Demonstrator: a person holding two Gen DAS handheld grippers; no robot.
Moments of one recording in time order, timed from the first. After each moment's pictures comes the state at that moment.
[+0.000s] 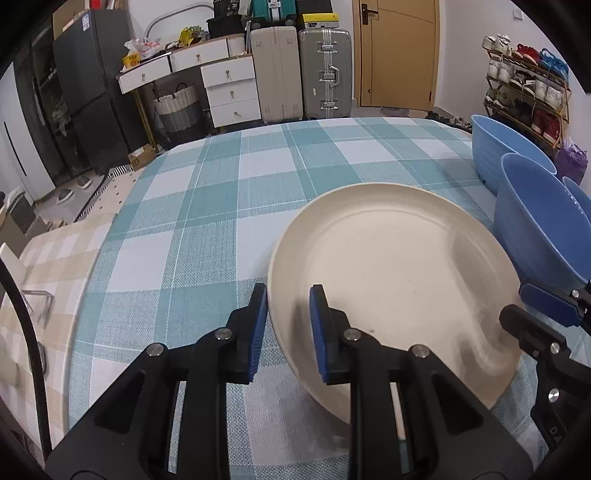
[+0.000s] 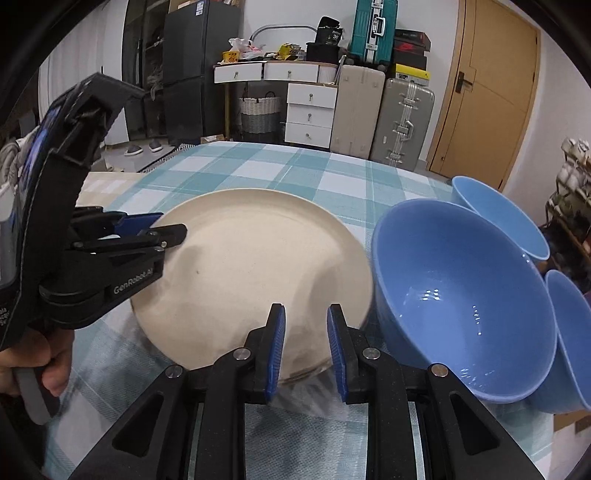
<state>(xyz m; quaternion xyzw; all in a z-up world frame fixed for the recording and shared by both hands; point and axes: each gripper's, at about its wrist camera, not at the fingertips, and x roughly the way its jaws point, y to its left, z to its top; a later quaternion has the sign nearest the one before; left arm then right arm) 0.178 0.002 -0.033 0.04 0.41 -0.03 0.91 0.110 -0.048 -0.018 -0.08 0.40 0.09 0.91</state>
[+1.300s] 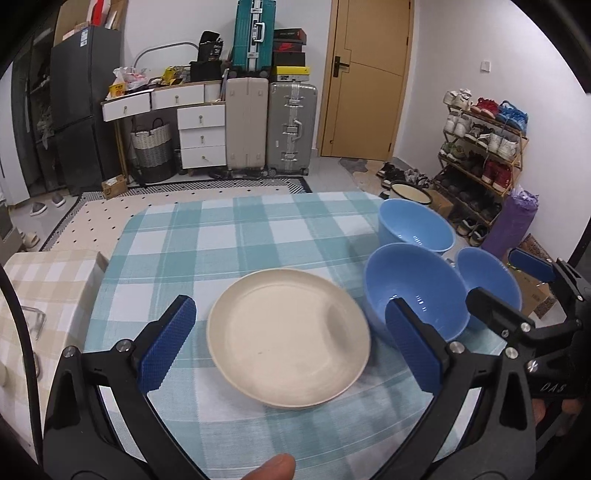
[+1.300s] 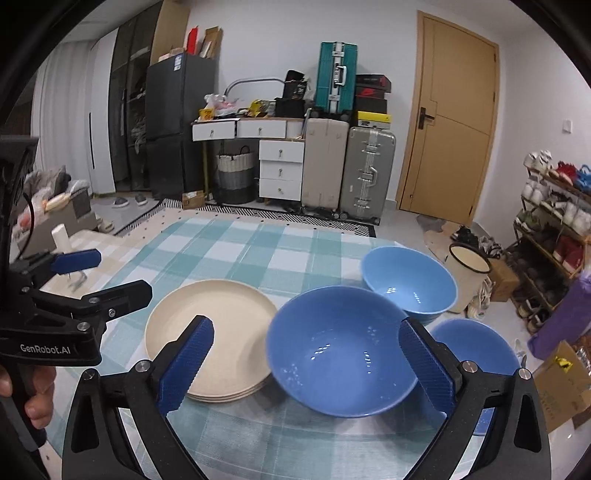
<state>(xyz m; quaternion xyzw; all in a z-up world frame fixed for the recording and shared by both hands) 0.090 -0.047 0.117 -0.02 0.32 -0.11 0.94 0.059 -0.139 0.120 -0.03 0.31 0.05 0.95</state>
